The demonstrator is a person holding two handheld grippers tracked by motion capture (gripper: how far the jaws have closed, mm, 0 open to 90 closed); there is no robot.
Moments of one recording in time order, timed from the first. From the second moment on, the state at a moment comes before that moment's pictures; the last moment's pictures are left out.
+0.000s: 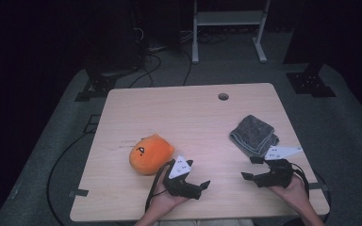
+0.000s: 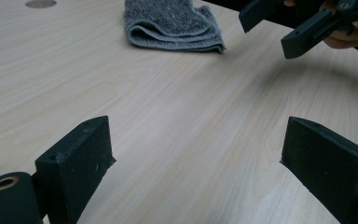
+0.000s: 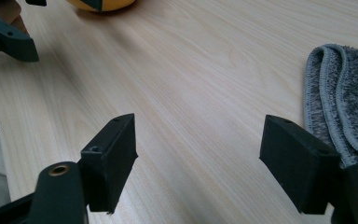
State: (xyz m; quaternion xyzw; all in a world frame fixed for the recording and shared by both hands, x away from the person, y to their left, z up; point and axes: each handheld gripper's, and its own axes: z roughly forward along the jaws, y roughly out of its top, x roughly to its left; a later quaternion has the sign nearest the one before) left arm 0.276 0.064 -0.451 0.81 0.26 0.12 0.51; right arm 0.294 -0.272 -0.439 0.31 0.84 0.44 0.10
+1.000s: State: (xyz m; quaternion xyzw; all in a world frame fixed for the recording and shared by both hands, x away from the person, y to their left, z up) left arm 0.289 0.150 -0.389 0.74 0.30 0.19 0.57; right arm 0.294 -0.271 -0.440 0.31 0.84 0.44 0.09
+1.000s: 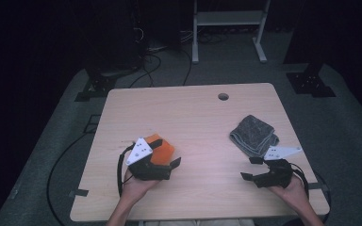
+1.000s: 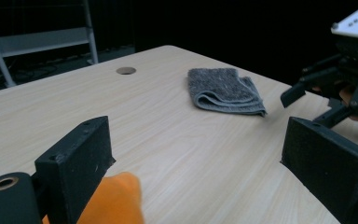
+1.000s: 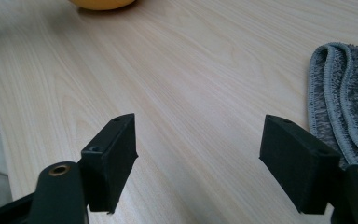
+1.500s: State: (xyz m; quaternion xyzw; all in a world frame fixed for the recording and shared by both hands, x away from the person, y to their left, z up) left arm 0.300 0.194 -0.390 0.73 0.34 0.22 0.55; right arm 0.294 -0.271 -0.439 0.31 0.84 0.44 0.10
